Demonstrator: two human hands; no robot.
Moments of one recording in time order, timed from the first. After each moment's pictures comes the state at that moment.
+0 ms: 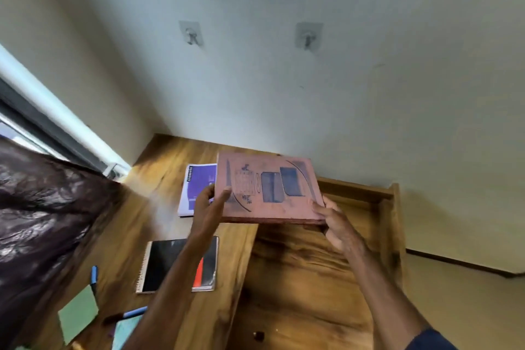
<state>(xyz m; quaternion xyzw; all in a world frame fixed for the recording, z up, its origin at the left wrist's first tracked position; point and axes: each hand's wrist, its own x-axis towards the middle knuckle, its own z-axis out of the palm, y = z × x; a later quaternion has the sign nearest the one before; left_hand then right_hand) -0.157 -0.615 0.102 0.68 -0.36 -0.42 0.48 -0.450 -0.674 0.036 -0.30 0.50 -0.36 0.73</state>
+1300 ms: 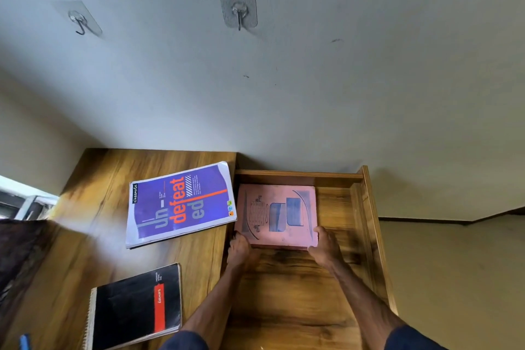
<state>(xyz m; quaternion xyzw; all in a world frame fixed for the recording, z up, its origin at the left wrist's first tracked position) -0.279 -0.660 -0.074 0.78 -0.45 -0.44 -0.05 -0.509 -0.659 -0.121 -0.47 0.78 -0.03 0.42</state>
